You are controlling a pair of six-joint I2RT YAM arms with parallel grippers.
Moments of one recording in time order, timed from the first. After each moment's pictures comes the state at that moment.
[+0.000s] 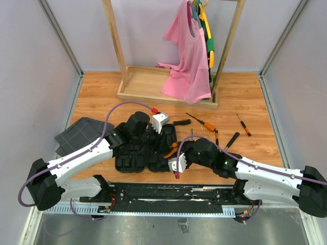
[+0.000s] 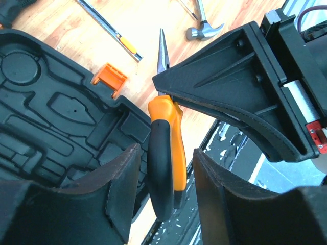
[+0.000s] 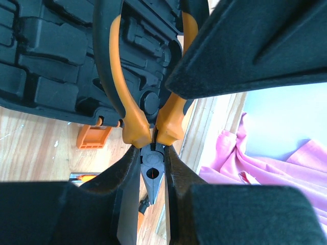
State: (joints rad) left arm -0.83 1.13 0.83 -0.30 0.34 -0.27; right arm 1.08 0.98 0.51 -0.04 0.02 -1.20
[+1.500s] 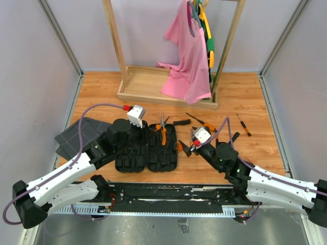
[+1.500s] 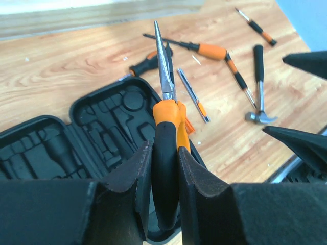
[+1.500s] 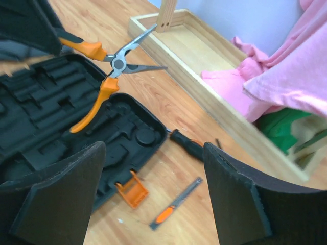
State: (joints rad) left arm -0.84 0.88 0.74 -0.23 -0.12 -0.37; right arm 1.08 0.74 0.38 0.33 0.34 -0.33
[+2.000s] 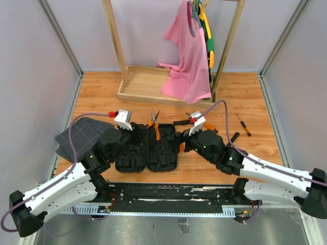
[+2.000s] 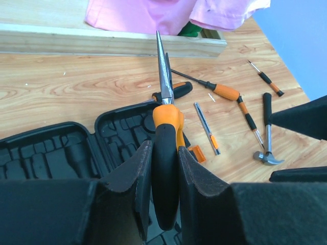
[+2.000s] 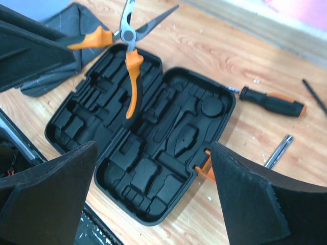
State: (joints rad) left arm -0.84 0.70 0.57 -0.06 -0.32 -0.44; right arm 1.08 0.92 0.66 0.01 0.35 0.33
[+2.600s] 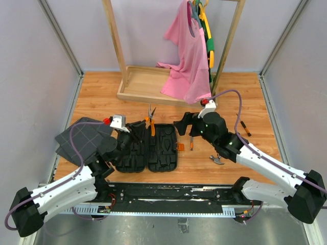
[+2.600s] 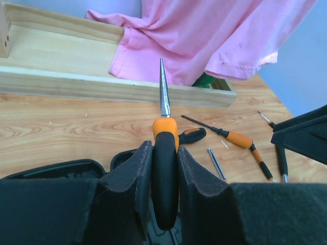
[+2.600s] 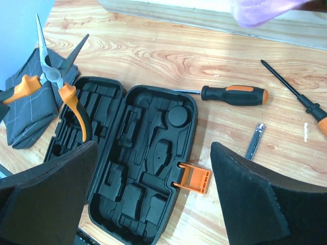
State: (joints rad) left arm -0.84 0.67 0.35 0.35 -0.46 -0.34; right arm 0.80 1.04 0.75 -0.08 0.20 0.53
